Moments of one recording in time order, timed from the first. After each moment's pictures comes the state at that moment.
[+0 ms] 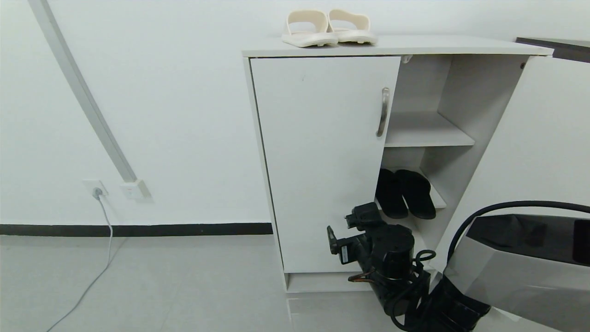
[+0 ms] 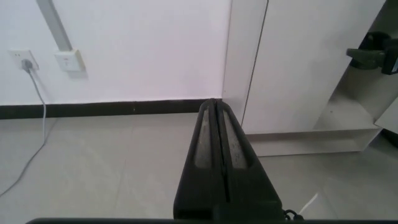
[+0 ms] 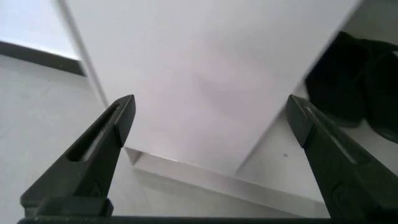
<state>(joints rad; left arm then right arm) 0.00 0.00 0.00 0.00 0.00 0.00 0.79 2.25 -0.79 -1.38 -0.55 -0.02</state>
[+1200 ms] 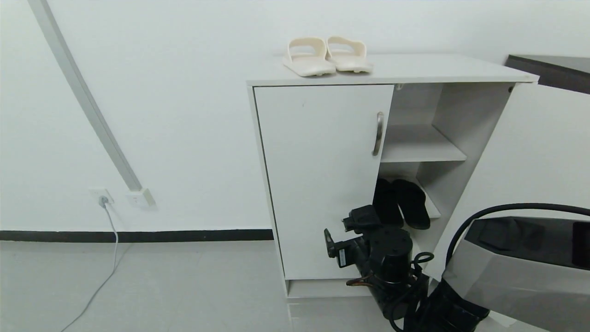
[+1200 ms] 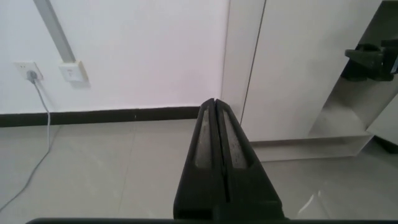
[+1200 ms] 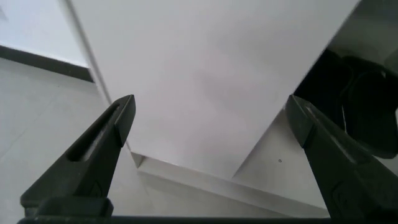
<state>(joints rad) 0.00 0.00 0.00 0.00 0.00 0.00 0.80 2.26 -0.79 -1.38 -0.54 -0.03</state>
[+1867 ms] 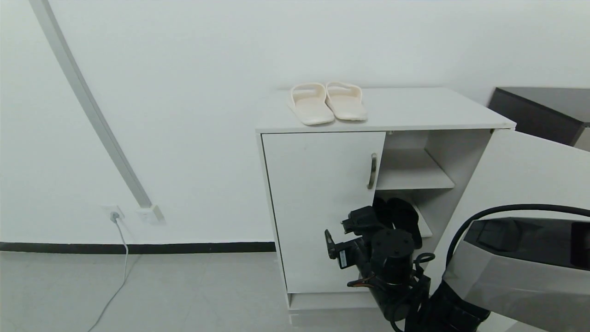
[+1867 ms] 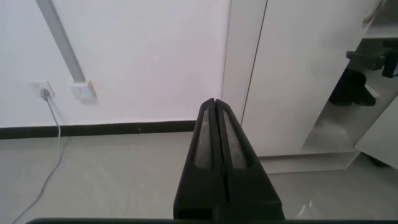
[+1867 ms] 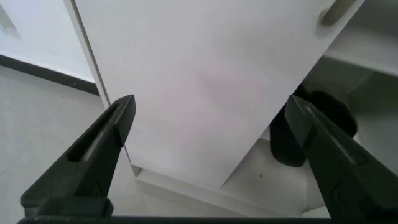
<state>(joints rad) 0.00 0.00 0.00 0.00 0.00 0.00 0.80 2.26 -0.77 -1.40 -0.54 -0.07</state>
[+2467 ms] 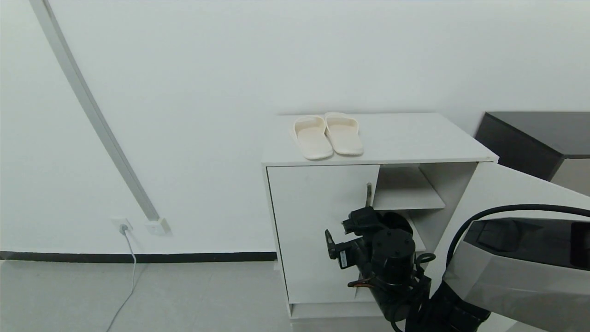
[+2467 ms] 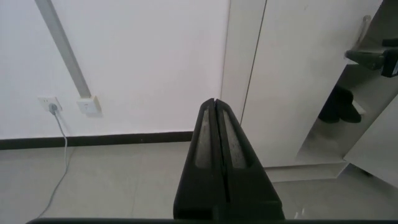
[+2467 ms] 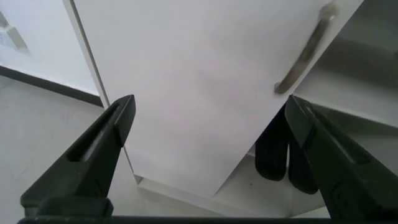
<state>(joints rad) 0.00 0.00 0.00 0.00 0.00 0.00 0.81 2.26 -0.77 -1.41 -0.54 -0.07</state>
